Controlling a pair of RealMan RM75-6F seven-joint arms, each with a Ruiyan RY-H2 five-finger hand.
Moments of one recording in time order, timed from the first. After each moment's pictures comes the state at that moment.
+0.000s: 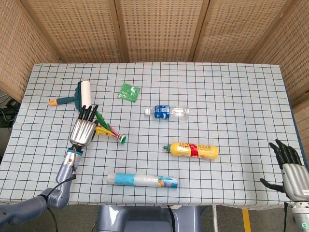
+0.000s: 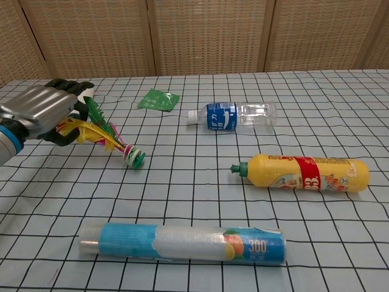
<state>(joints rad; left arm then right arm) -0.62 -1.74 -0.15 -1.08 1.26 1.17 0.53 0.04 -1.03 0.05 -1.72 -1.49 1.46 0.10</state>
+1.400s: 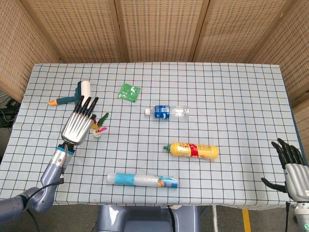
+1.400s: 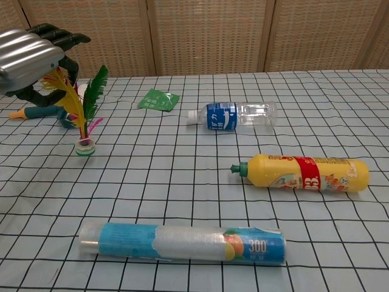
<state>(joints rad) -0.63 -1.45 -0.14 -1.48 1.33 1.22 0.74 0.04 -1.01 0.05 -1.72 -1.50 1.48 0.12</state>
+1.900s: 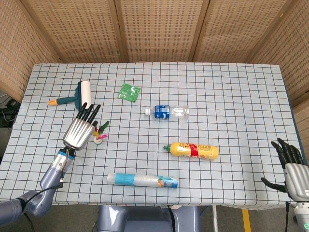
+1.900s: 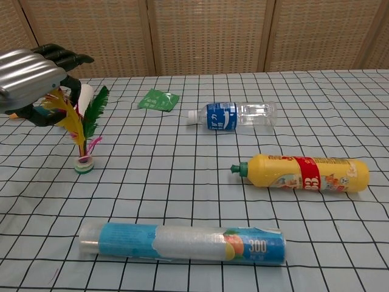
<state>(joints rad) -0.62 -1.45 -0.10 -1.47 1.34 1.19 0.74 0.04 -1.02 0.05 -1.72 -1.50 1.48 0.12</state>
